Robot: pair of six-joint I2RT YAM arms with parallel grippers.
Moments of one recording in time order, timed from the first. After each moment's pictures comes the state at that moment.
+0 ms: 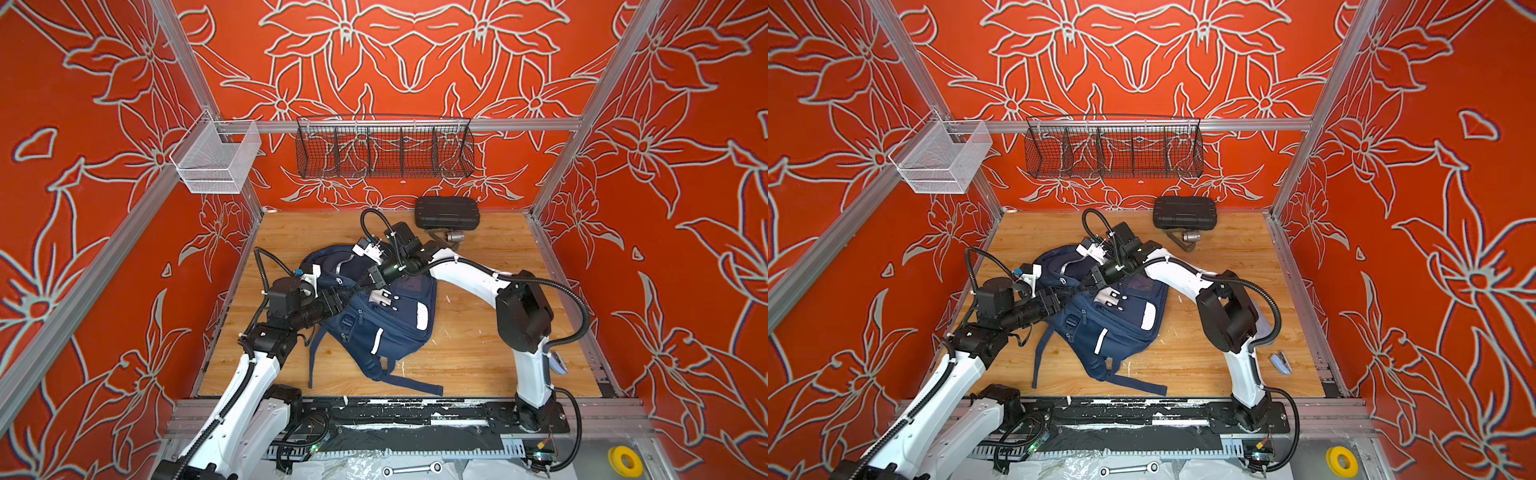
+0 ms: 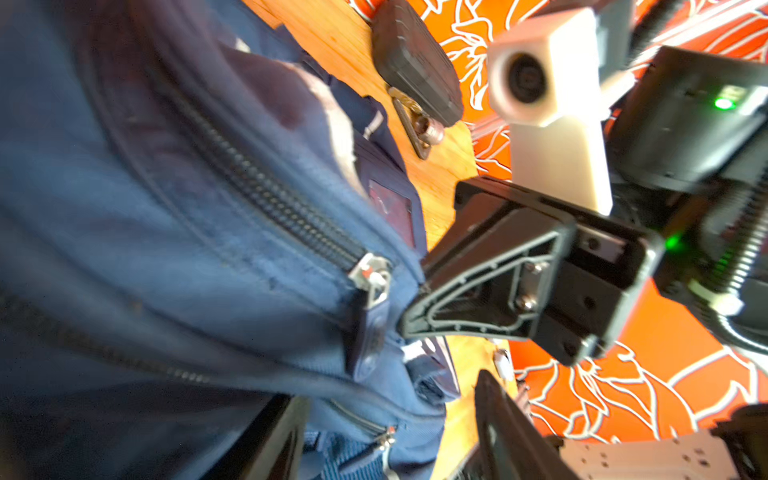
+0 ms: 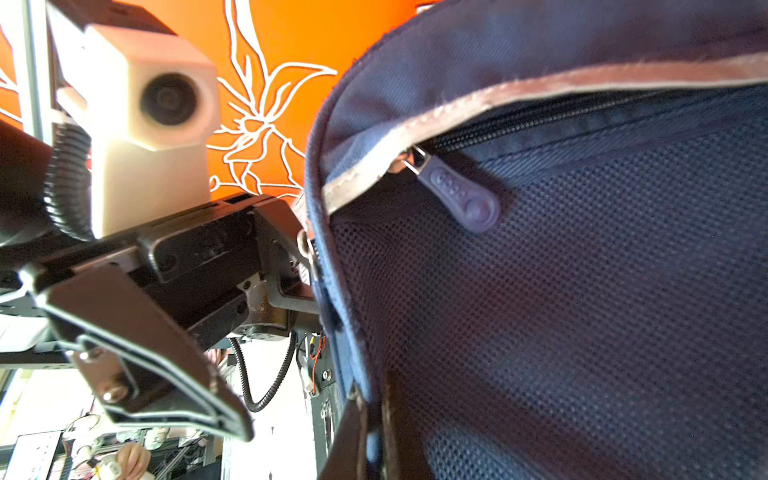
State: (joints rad) left arm -0.11 0.79 0.59 -0.31 0.58 -0.71; right arm 0.72 2.03 1.68 -0.46 -0.95 0.29
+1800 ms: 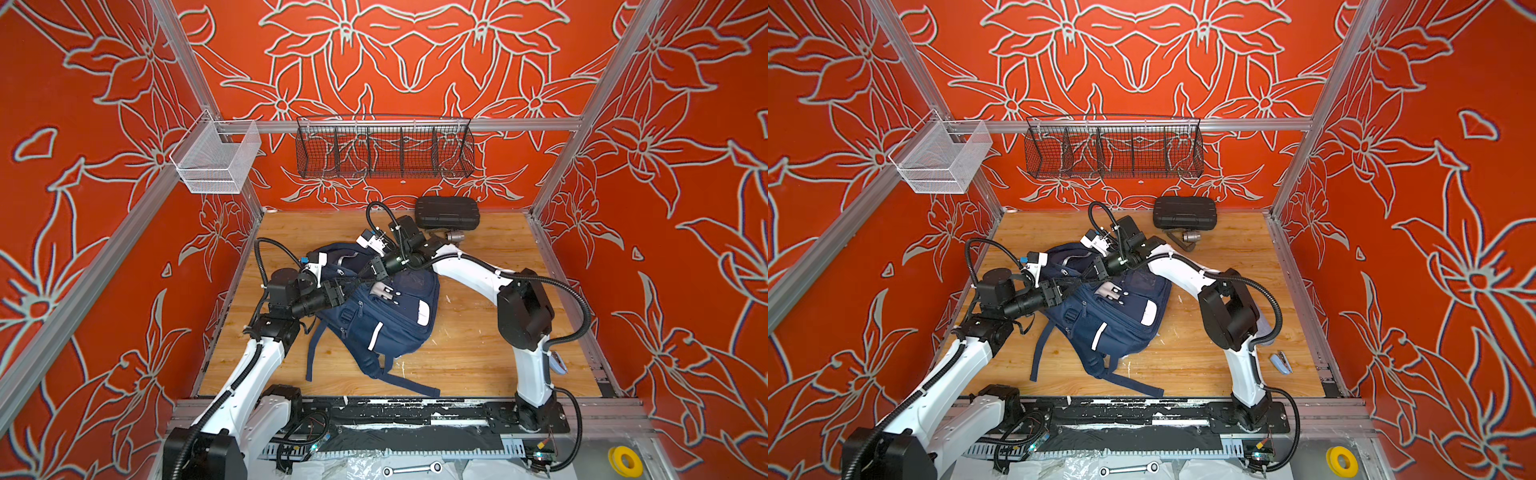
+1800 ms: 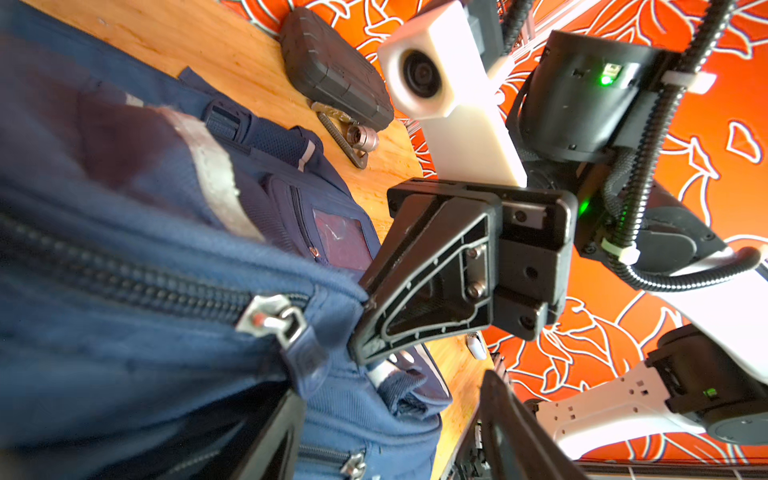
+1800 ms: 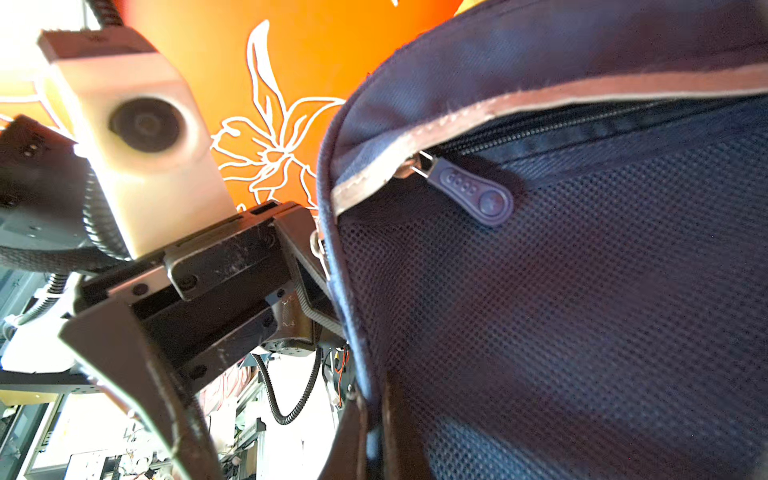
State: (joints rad) left arm -0.06 0.93 0.56 0.01 0.77 -0.66; right arm 0.70 2.03 1.70 -0.41 -1.00 0.42
